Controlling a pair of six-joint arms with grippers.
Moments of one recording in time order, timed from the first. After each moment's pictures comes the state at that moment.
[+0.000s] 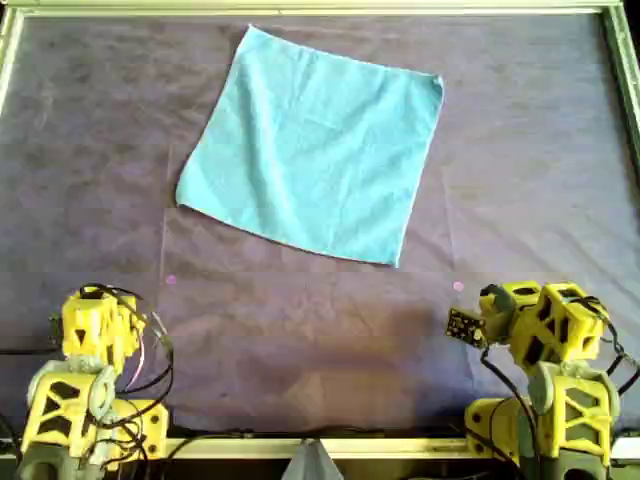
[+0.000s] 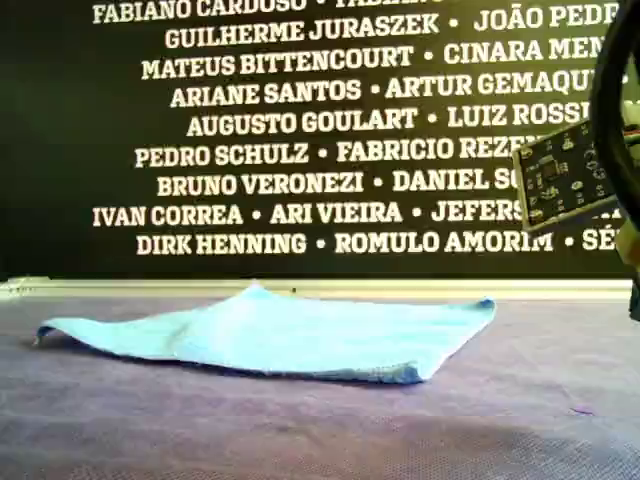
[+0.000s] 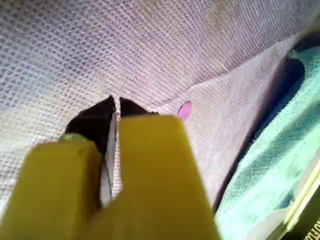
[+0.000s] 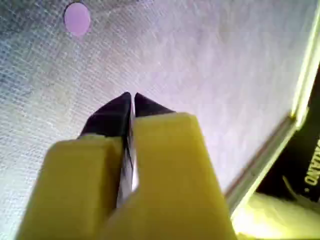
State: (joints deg) left arm -4.5 176.6 173.9 46.7 -4.0 1.3; right arm -6.2 176.7 173.1 48.8 -12.2 0.7
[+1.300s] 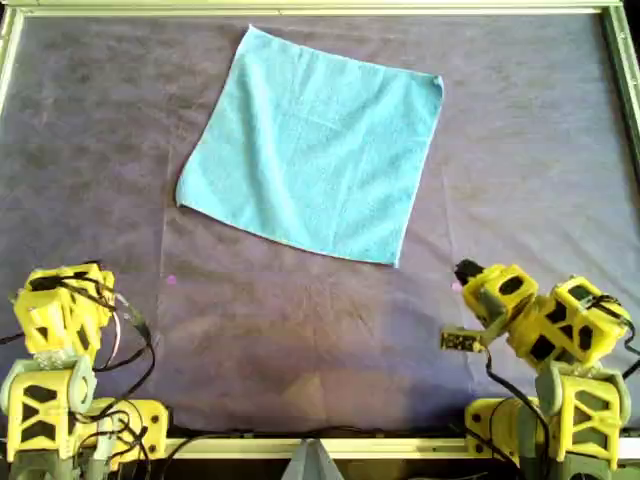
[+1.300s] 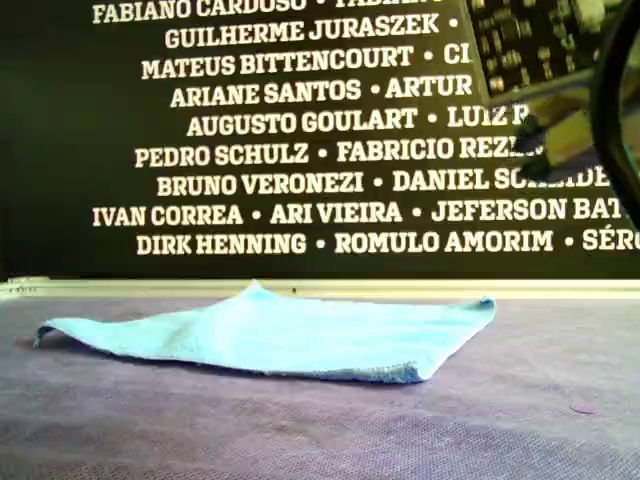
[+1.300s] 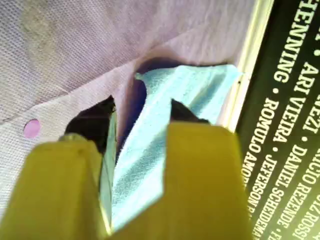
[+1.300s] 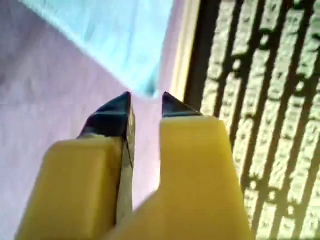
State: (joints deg) left arm 2.2 176.6 160.4 44.3 -4.0 1.4; right arm -6.2 176.7 162.9 40.8 -36.7 -11.2
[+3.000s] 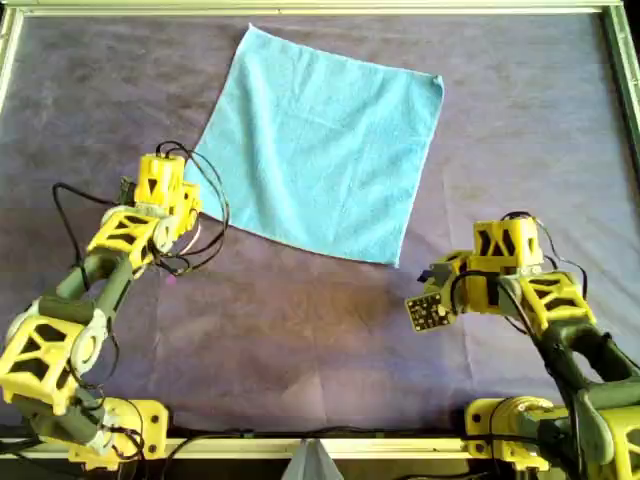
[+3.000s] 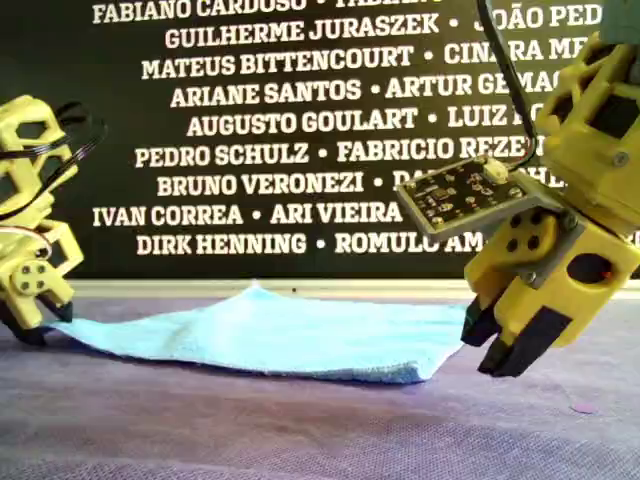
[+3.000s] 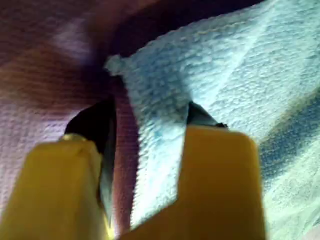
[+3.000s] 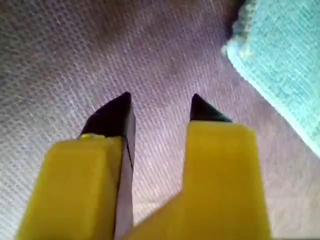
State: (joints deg) left arm -13.4 76.2 99.8 23.7 -4.3 11.7; right arm 10.8 102.8 131.2 40.1 -22.0 -10.7
